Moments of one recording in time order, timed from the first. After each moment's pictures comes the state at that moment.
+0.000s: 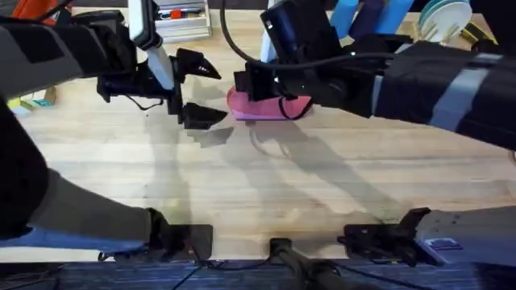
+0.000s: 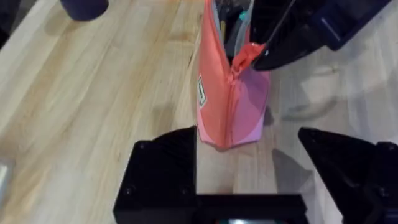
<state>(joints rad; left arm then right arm) 0.18 1.68 0.99 -0.75 1.08 1.49 0.75 1.57 1.10 -0.28 0.01 0.46</state>
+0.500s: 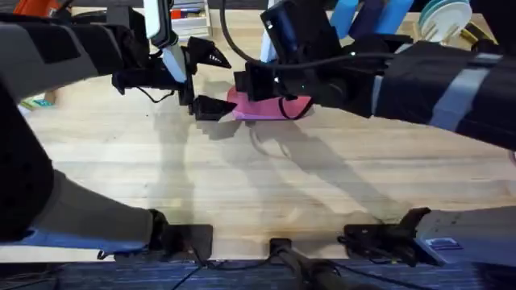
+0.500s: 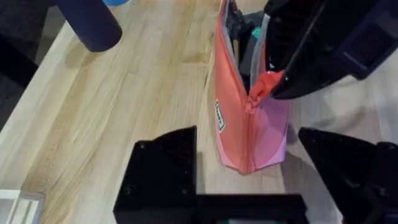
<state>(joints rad) 0.10 1.68 0.99 -0.56 1.08 1.39 0.75 1.57 1.10 -0.28 0.01 0.46</state>
